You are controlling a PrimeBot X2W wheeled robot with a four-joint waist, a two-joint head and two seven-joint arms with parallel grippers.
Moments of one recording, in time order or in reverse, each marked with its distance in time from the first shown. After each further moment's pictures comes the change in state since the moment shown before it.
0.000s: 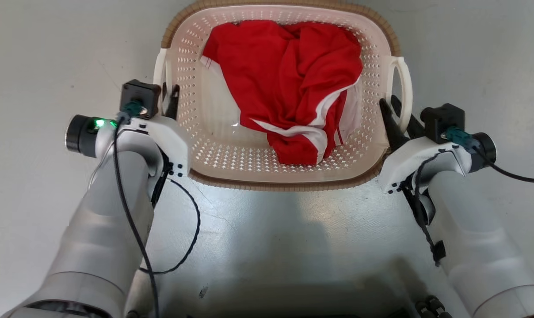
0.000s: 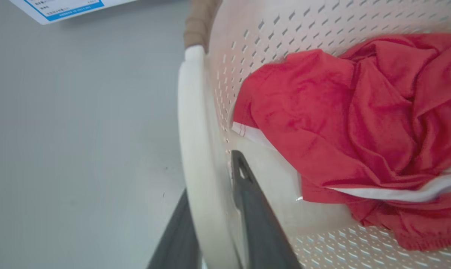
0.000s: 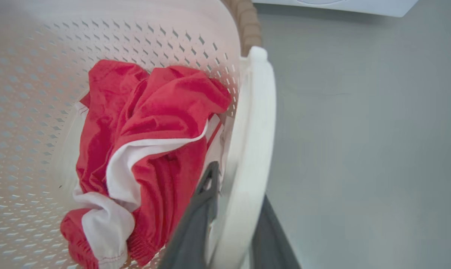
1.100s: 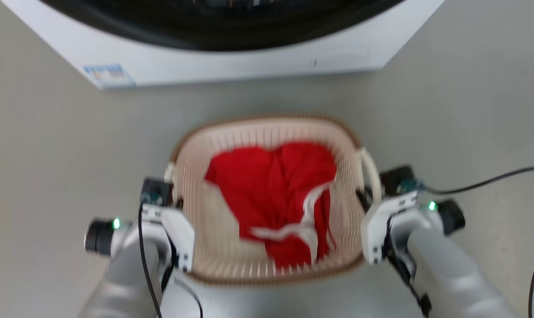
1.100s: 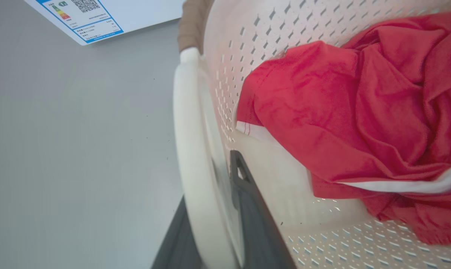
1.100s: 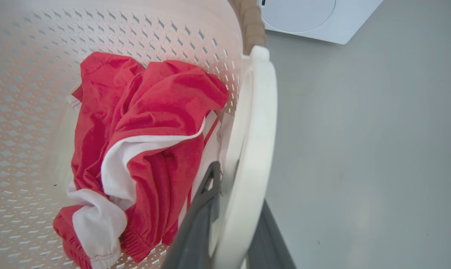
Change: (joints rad) left arm 0.190 -0.023 -0.040 0.187 -0.044 0.018 0.051; right arm 0.107 0.001 0.242 0.099 0.157 -0.008 0.241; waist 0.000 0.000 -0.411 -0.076
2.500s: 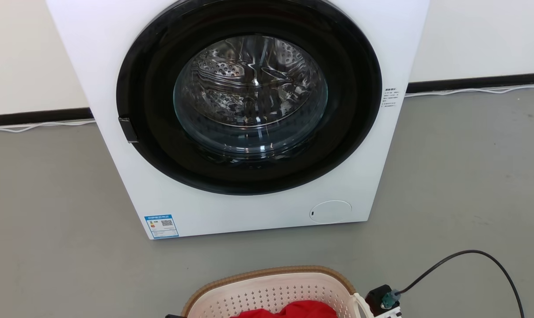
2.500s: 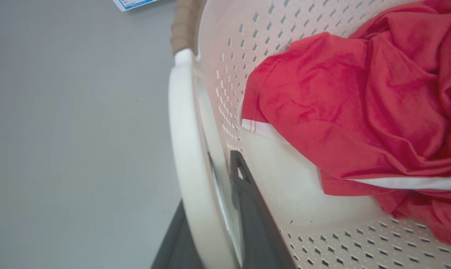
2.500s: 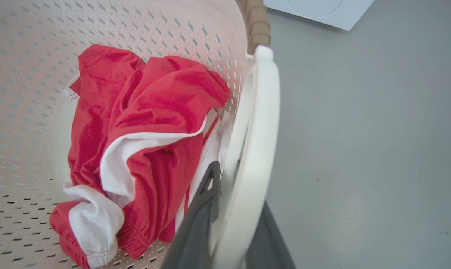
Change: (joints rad) left arm 0.467 0.028 -0.370 -0.129 -0.349 0.093 0.195; right arm 0.356 -0.022 0.237 -0.046 0.158 -0.010 0.222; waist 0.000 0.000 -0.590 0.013
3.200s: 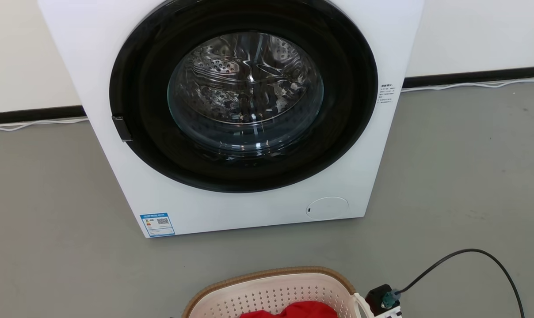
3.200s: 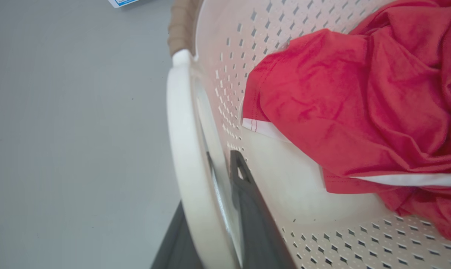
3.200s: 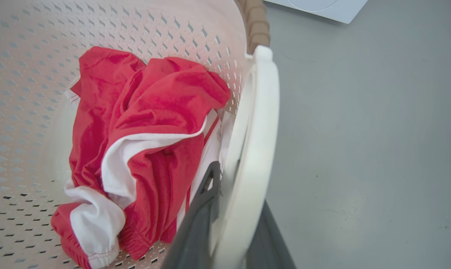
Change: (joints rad) left arm -0.004 0.004 -0.103 0.010 -0.093 0.021 -0.018; right arm 0.000 -0.006 0.005 -0.011 0.002 0.000 0.008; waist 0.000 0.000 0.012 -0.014
